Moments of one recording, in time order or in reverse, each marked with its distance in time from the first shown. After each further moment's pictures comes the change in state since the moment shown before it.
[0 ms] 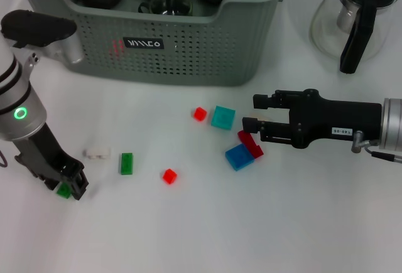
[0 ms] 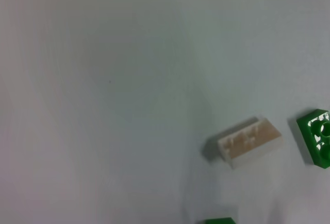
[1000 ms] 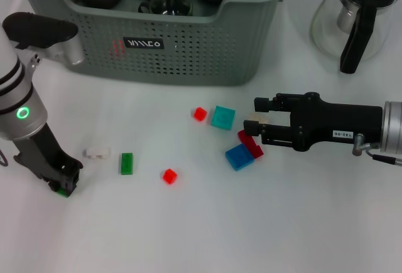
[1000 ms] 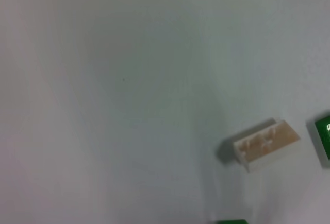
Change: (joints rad) left arm -0.023 0.014 0.019 -0.062 0.000 -0.032 -0.025; right arm -0.004 -0.002 0.000 0.007 -0.005 0.001 0.000
